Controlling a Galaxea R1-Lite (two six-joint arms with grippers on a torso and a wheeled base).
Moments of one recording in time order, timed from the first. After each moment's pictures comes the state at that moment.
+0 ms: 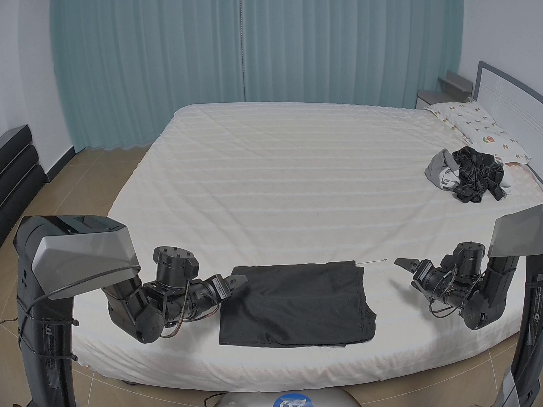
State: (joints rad) left arm -0.39 2.33 -0.74 -1.06 -0.14 -0.77; right arm 0.04 2.33 -0.46 -1.42 0.26 0.82
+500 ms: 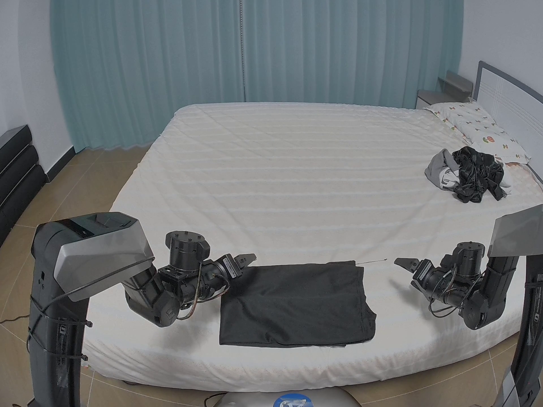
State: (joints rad) left arm -0.38 2.43 -0.95 -1.02 -0.13 -0.78; right arm 0.05 2.33 -0.47 -1.42 0.26 0.82
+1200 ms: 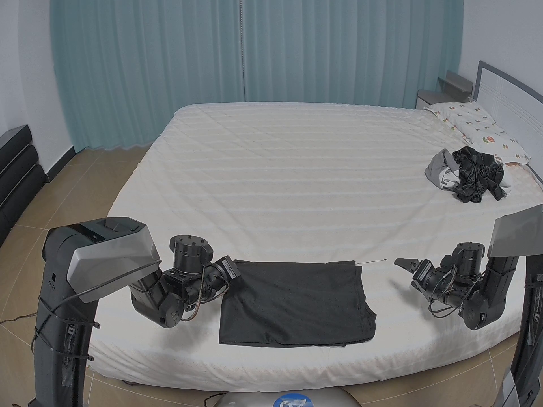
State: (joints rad) left arm -0.38 2.48 -0.98 -1.03 -0.04 -0.79; right arm 0.05 2.33 -0.46 -1.42 0.26 0.82
